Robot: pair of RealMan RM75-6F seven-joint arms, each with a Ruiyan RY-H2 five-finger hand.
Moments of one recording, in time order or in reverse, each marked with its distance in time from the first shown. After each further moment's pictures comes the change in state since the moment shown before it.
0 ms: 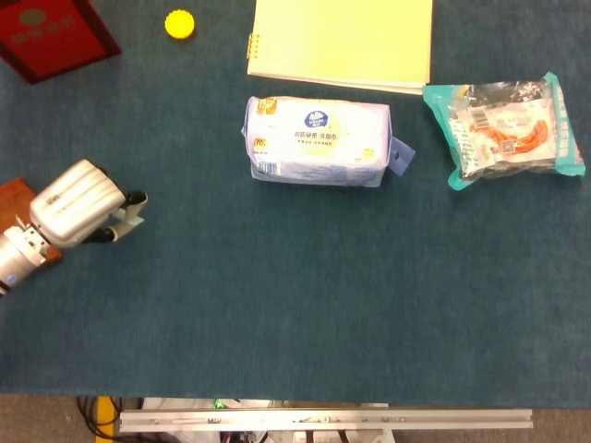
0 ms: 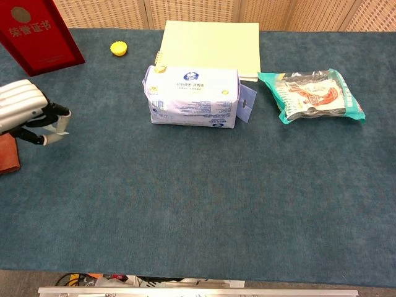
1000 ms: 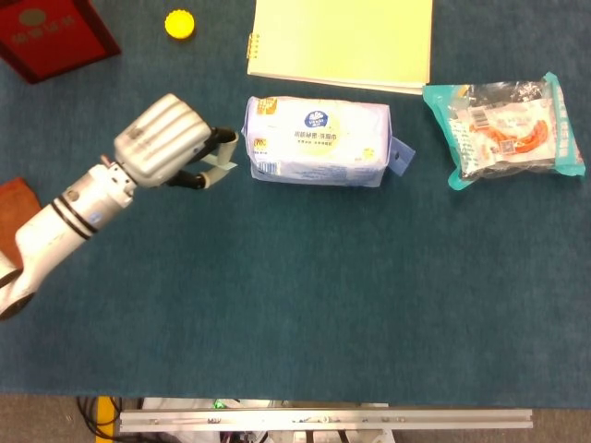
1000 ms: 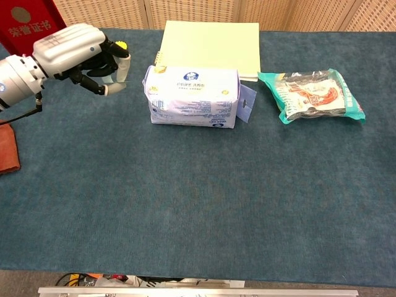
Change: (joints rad) left arm -0.246 0.069 -0.209 -0.412 -0.108 -0.253 0.027; right arm 0.034 -0.017 0.016 -0.022 0.028 -0.037 -0.060
